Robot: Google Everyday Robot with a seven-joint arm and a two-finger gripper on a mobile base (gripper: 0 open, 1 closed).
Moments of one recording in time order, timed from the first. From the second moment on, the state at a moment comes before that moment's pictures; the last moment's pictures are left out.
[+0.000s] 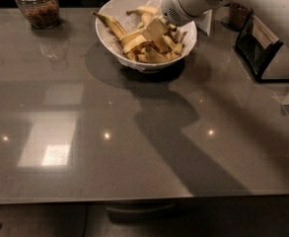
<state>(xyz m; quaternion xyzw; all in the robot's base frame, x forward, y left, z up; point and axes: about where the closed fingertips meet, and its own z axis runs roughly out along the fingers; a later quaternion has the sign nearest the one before) 0.714 -0.034 0.955 -0.47 0.77 0.04 0.43</state>
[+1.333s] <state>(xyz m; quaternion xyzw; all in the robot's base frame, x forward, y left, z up) 0.734 -0.034 0.935 -0.47 0.78 0.05 0.41</state>
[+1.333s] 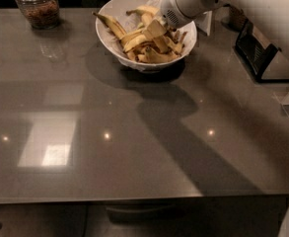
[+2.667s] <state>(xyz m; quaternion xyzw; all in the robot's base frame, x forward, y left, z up) 0.726 -0.051 0.938 -0.43 0.80 -0.02 0.41</state>
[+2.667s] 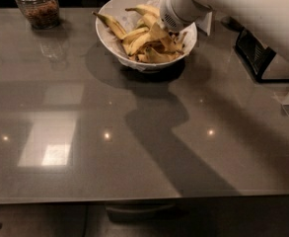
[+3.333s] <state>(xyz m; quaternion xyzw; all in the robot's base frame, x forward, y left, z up) 0.707 -0.052 0.958 -0.45 0.78 -0.01 0.44</state>
